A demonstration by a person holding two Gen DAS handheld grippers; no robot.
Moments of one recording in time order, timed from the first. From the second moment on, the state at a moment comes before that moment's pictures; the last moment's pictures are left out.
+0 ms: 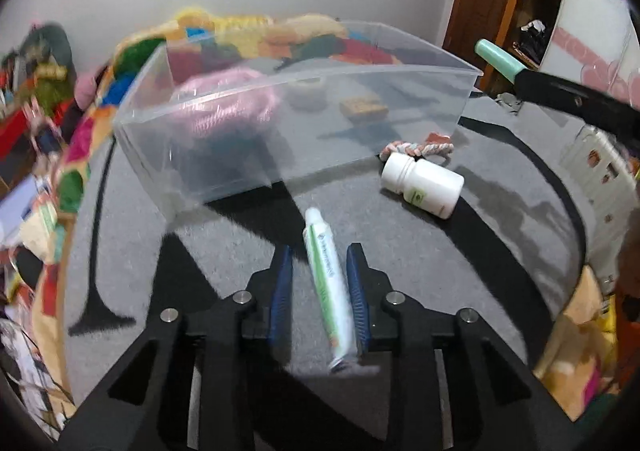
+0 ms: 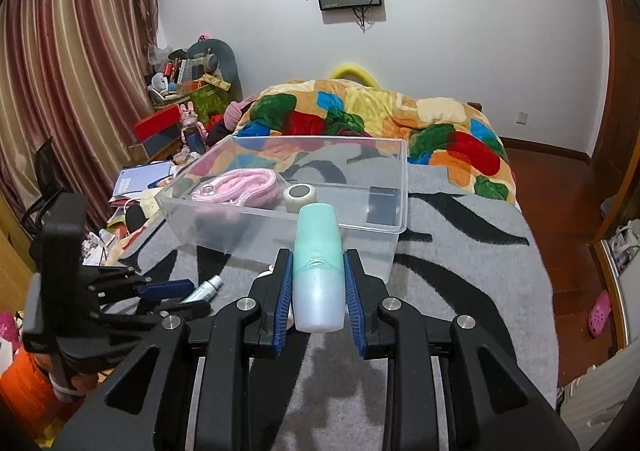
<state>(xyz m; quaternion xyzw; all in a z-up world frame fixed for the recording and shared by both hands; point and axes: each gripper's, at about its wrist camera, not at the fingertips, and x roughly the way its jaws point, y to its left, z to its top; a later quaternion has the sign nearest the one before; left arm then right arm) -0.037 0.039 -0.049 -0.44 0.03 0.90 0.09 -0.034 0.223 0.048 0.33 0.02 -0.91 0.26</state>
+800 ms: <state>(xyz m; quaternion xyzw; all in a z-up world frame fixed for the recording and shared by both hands) -0.110 0.033 0.040 -0.38 -0.03 0.92 0.10 -0.108 0.195 0.069 0.33 0.01 -0.91 0.24</state>
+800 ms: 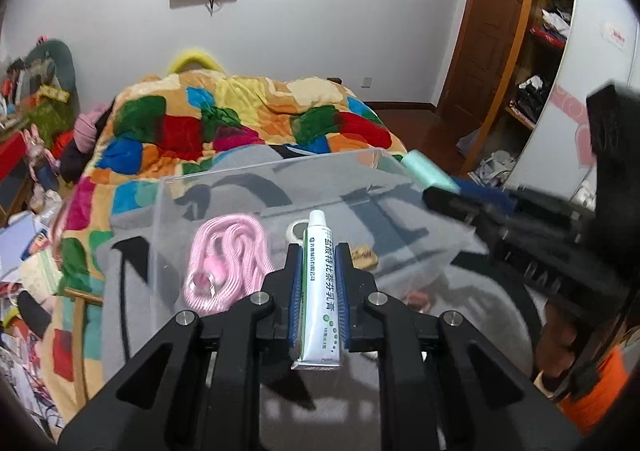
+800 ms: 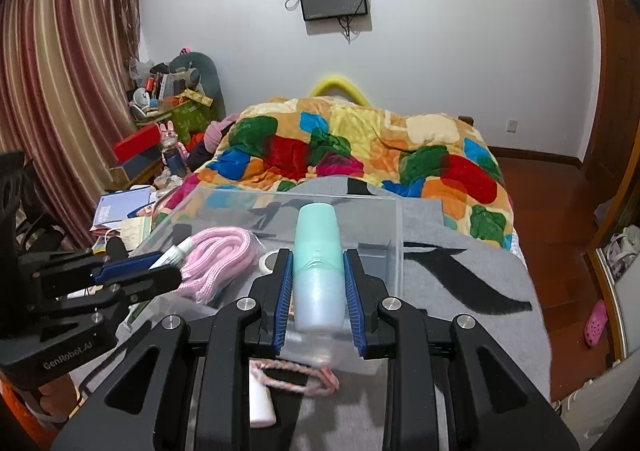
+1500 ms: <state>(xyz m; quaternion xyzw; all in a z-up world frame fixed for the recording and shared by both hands) -0.153 0.017 0.010 -0.42 -0.06 0.90 0.08 -0.139 0.173 0.032 0.40 0.03 -0.88 0.26</state>
